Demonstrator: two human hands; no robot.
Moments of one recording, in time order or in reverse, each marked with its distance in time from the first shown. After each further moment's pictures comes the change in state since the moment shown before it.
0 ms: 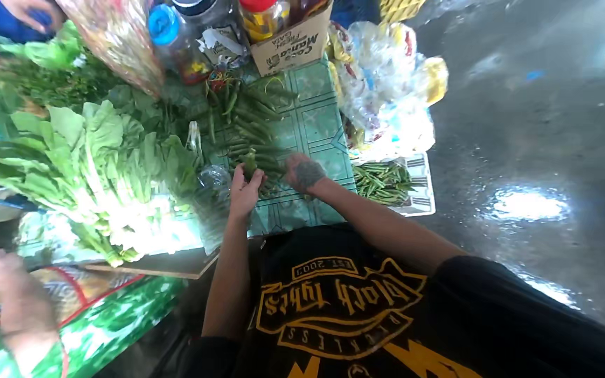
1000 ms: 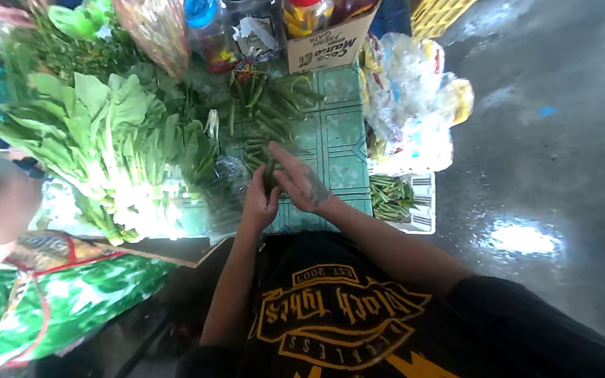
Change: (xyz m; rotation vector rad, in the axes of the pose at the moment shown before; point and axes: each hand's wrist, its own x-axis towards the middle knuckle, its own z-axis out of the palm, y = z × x) left_hand -0.028 -0.011 -0.009 0.373 0.041 0.282; right_hand -0.034 -0.070 -0.024 0.548 0.369 -0.536
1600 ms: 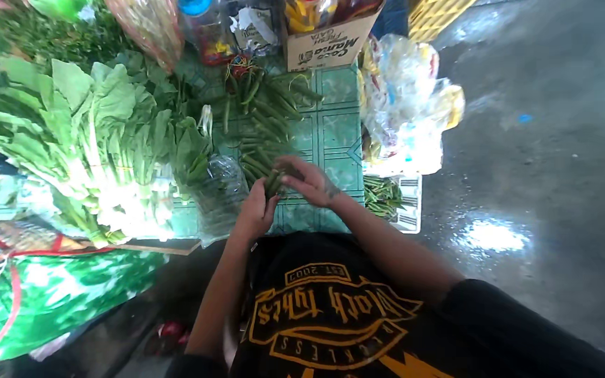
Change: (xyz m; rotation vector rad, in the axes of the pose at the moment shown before) left_hand -0.008 -0.002 -0.003 0.066 -0.192 -0.063; right_hand -0.007 0.033 -0.027 0.231 -0.158 0.230
